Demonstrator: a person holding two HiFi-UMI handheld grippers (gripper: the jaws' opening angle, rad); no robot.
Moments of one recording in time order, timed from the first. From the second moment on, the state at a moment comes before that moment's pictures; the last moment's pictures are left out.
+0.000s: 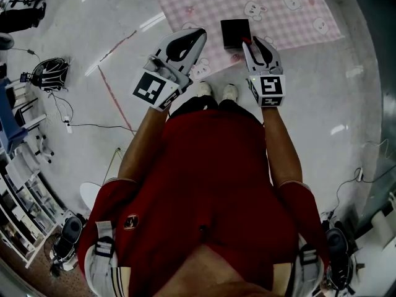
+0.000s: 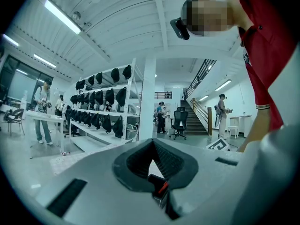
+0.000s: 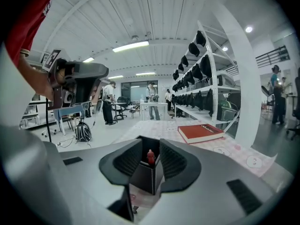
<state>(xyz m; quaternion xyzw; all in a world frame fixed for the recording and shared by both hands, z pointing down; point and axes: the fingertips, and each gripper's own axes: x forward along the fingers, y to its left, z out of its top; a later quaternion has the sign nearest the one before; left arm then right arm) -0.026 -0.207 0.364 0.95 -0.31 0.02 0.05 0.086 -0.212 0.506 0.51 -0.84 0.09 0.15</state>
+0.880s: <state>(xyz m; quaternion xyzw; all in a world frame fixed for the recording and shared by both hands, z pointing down) -0.030 -0.196 0.358 0.95 -0.30 0.00 0.04 0.067 -0.192 0.400 0.51 -0.86 0.05 0.04</state>
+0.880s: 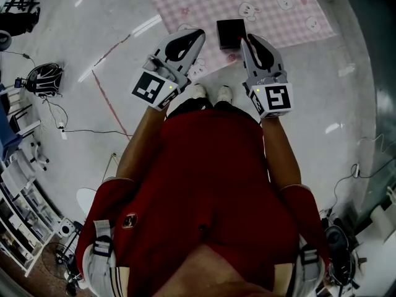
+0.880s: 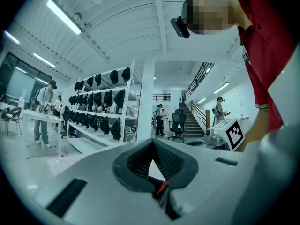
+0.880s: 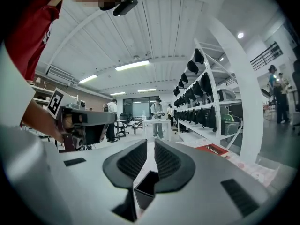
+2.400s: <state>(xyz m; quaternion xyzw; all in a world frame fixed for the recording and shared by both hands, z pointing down) -0.030 -0.171 0.351 0.96 -0.27 -0.02 0.04 0.061 -0.150 0.351 0.52 -0.85 0.03 0.01</state>
